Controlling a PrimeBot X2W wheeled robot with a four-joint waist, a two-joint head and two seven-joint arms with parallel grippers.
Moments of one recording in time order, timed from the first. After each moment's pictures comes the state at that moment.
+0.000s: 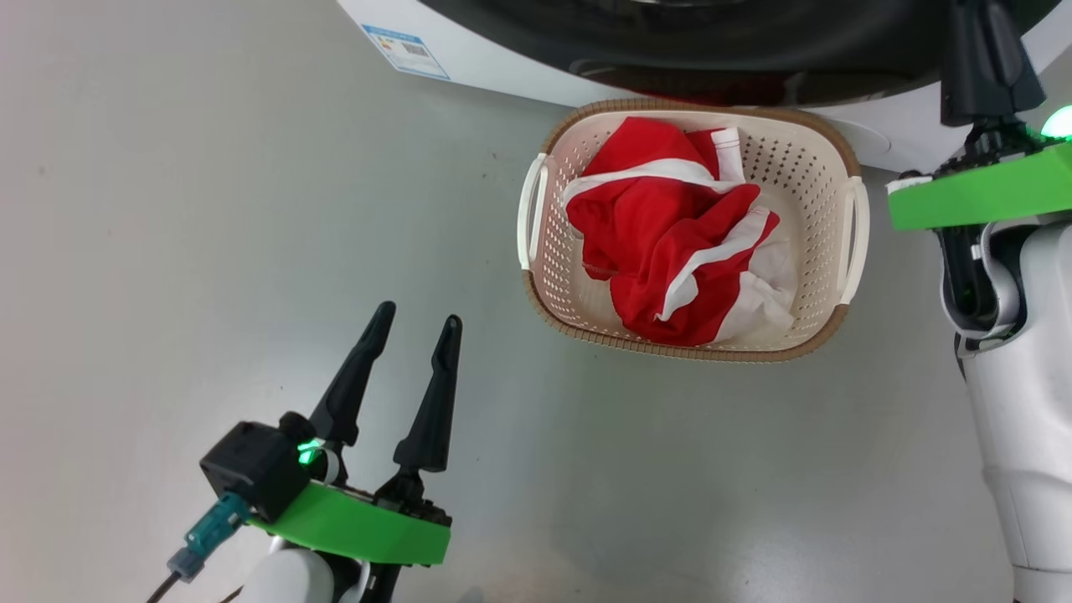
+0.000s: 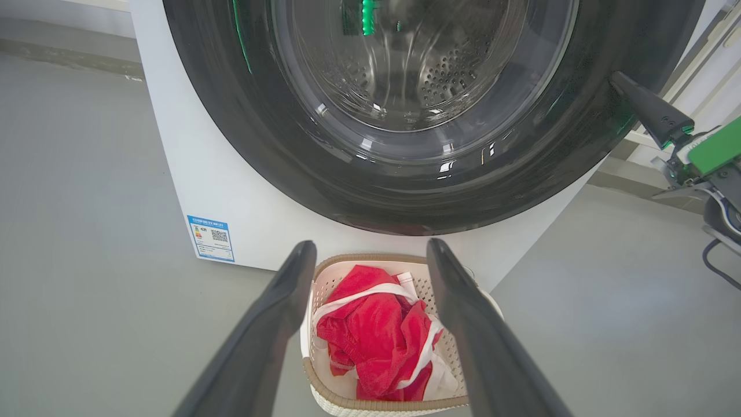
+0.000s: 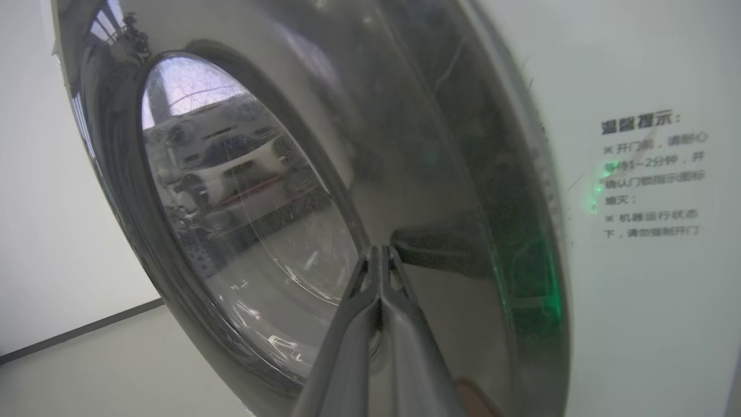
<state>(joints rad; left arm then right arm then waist) -0.27 0.03 -0.24 0.11 -0.41 -0.13 -0.25 -0.71 -0.14 0.00 0.31 0.37 0.12 -0.26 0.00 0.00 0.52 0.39</state>
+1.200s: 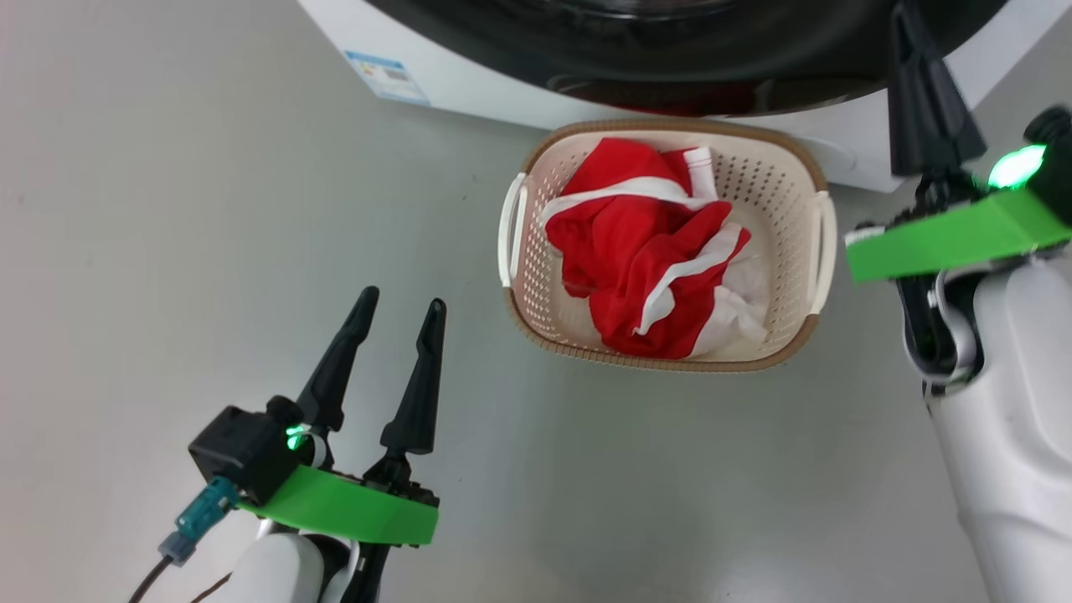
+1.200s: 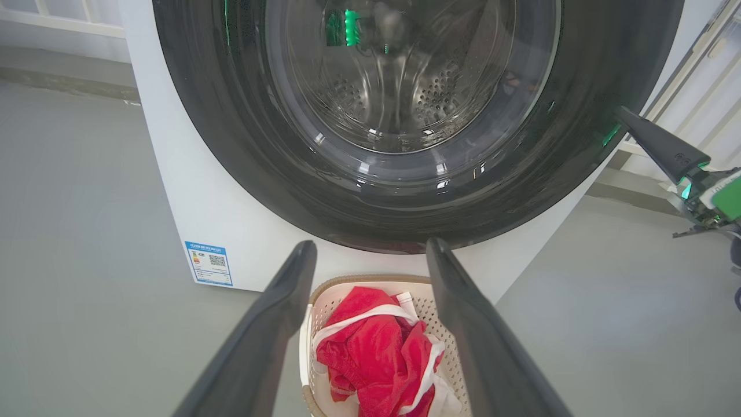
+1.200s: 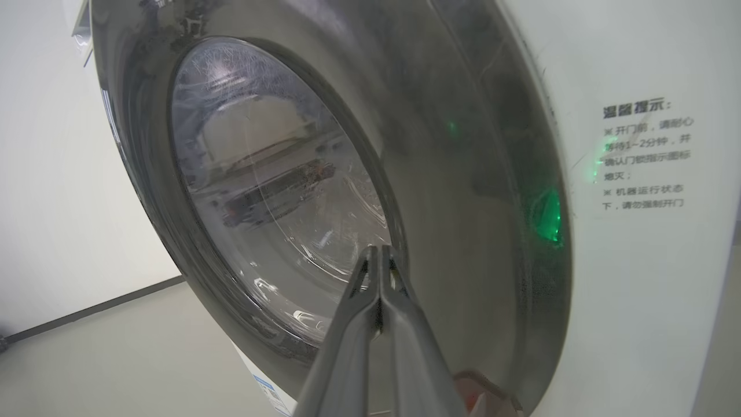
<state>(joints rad) -0.31 0.03 -0.22 0.14 -0.39 -0.13 -0.25 -0.66 -0.13 0.05 0.31 0.38 0.13 -0.26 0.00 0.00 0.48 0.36</state>
